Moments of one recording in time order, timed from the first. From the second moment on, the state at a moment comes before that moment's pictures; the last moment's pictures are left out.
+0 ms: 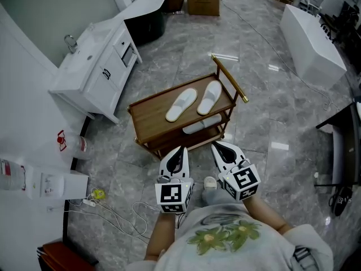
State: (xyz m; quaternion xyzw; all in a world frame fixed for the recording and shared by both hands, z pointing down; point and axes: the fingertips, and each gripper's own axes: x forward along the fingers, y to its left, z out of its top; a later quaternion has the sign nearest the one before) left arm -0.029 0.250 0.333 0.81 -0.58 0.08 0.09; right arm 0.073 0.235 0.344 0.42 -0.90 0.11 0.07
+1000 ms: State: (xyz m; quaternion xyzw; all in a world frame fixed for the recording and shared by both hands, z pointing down) left arm -0.053 0.147 0.374 0.78 -0.61 0.12 0.12; right arm 0.057 0.128 0.391 0.39 -0.90 0.15 0.10
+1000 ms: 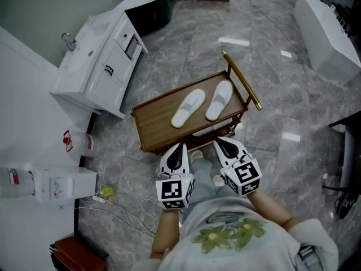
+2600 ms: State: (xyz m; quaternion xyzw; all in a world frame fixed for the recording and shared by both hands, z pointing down) left arm -0.108 -0.037 0.450 0.87 -0.41 0.27 0.10; right arm -0.031 -0.034 0.474 0.43 -0.85 0.25 0.16
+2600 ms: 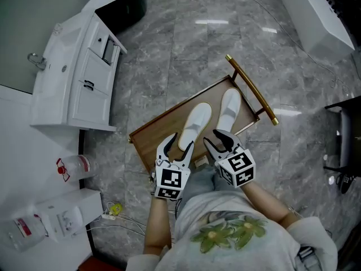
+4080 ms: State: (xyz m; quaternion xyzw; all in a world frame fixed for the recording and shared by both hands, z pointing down) left arm -0.097 -0.084 0.632 0.85 -0.28 0.45 0.07; right arm -0.046 -0.076 0.634 0.41 -0.80 0.36 0.26
